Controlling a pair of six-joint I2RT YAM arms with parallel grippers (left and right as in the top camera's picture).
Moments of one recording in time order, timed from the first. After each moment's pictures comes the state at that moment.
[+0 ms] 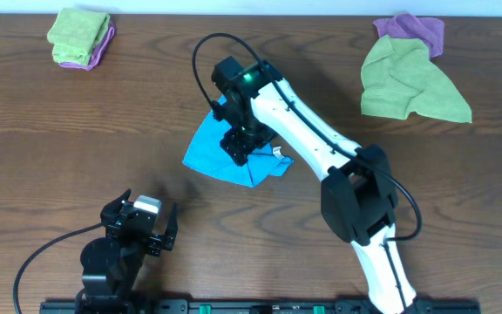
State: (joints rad) left arm -0.04 0.01 0.15 -0.52 0.17 0.24; right arm 0.65 2.29 2.05 -1.36 -0.11 -0.10
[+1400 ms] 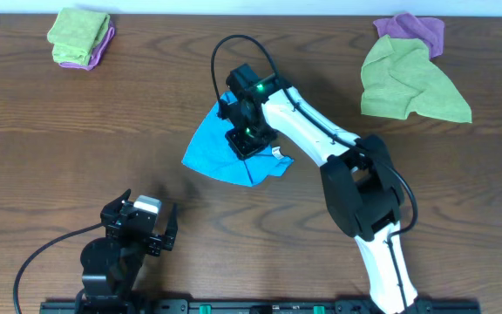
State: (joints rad) left arm -0.04 0.01 0.15 -0.52 0.17 0.24; right arm 0.59 2.29 1.86 -1.07 -0.32 -0.01
